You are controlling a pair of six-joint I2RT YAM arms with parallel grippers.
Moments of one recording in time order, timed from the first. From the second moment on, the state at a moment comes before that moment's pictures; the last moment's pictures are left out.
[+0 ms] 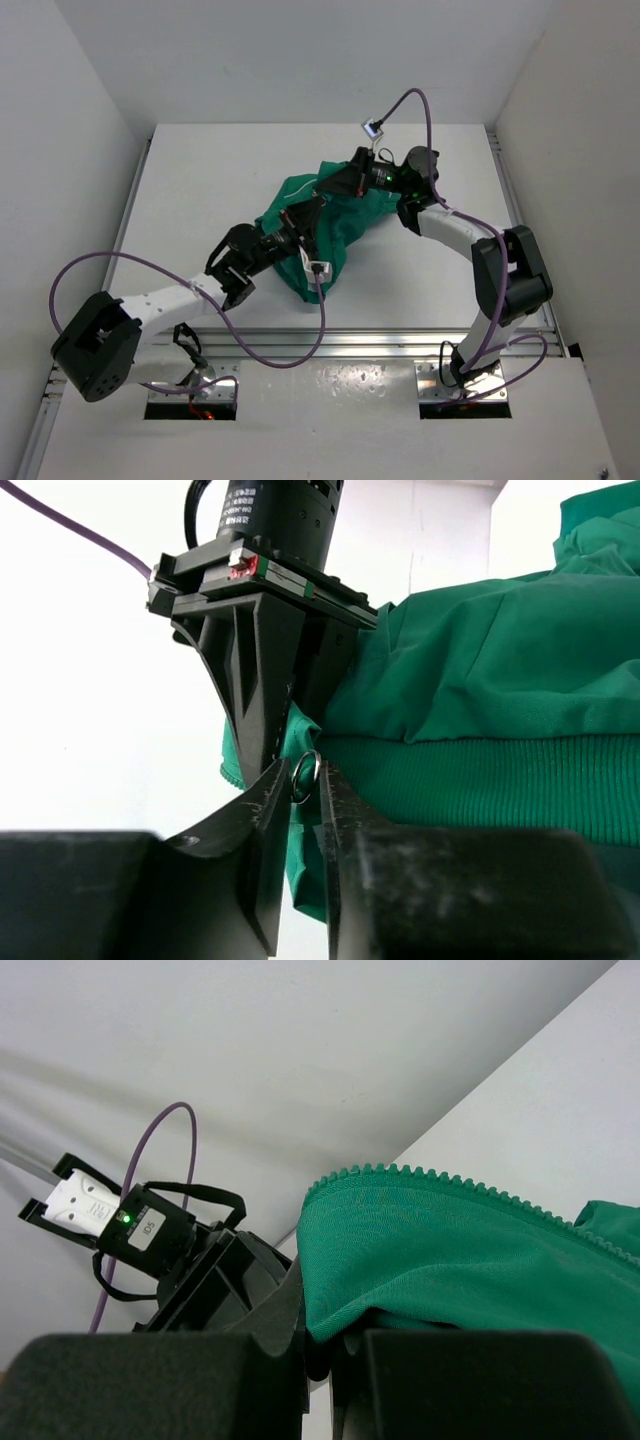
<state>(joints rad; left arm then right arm) -0.71 1.25 0.58 0.82 0.28 1.48 0.36 1.73 1.06 0.92 -1.00 1.03</state>
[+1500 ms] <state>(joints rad) -0.54 1.16 0.90 0.26 0.56 0.78 0.36 1.74 1.06 0.92 -1.02 1.00</state>
